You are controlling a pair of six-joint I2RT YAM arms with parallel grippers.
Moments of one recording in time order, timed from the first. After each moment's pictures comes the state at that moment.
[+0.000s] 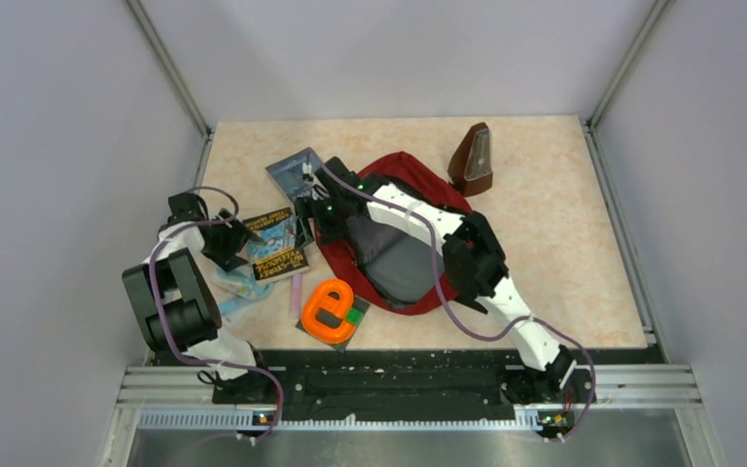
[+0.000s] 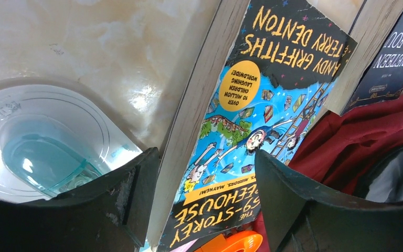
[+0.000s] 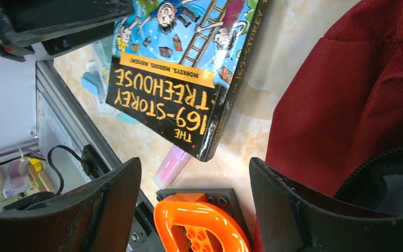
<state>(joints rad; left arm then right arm) 0.42 1.58 0.93 -0.49 0.35 -0.55 0.89 2.44 2.24 -0.66 -0.43 0.54</state>
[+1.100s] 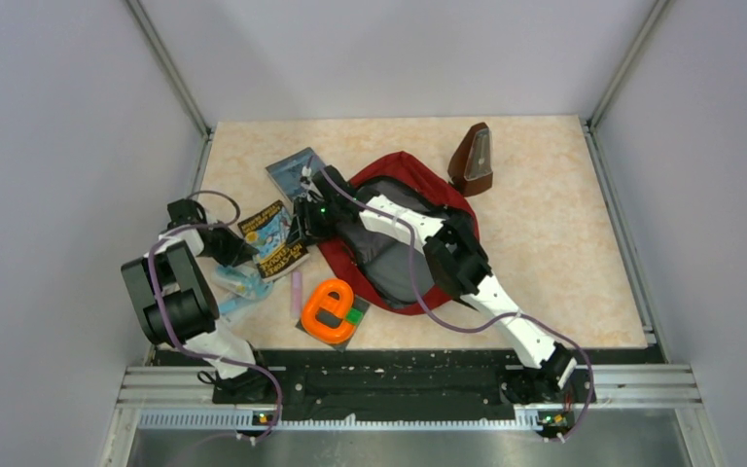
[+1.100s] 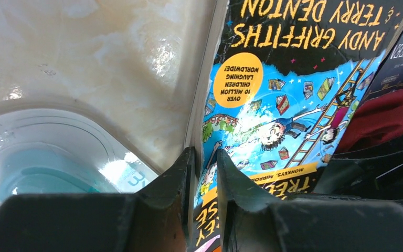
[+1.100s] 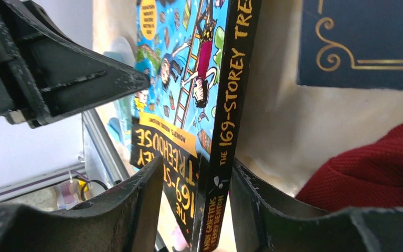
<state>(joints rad) 0.44 1.64 0.90 -0.43 0.44 -0.48 0.88 2.65 2.32 -0.40 -0.54 0.75</state>
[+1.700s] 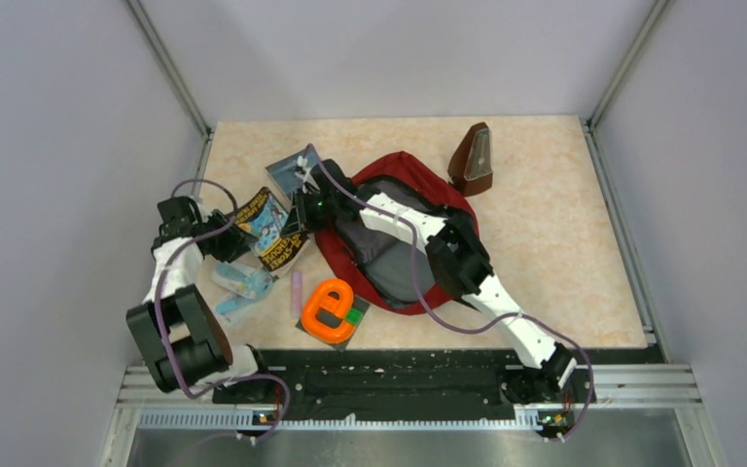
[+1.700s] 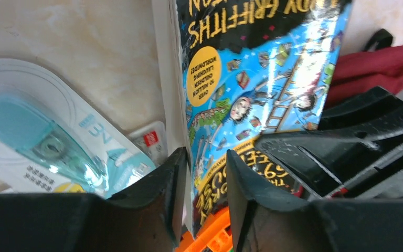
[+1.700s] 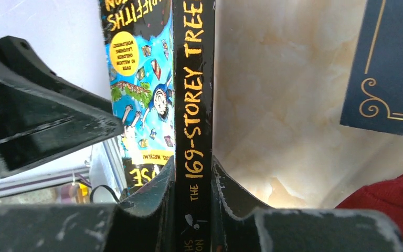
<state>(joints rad) 0.44 1.41 0.86 -0.46 0.48 -0.50 0.88 2.63 2.32 -0.26 -0.55 0.76</state>
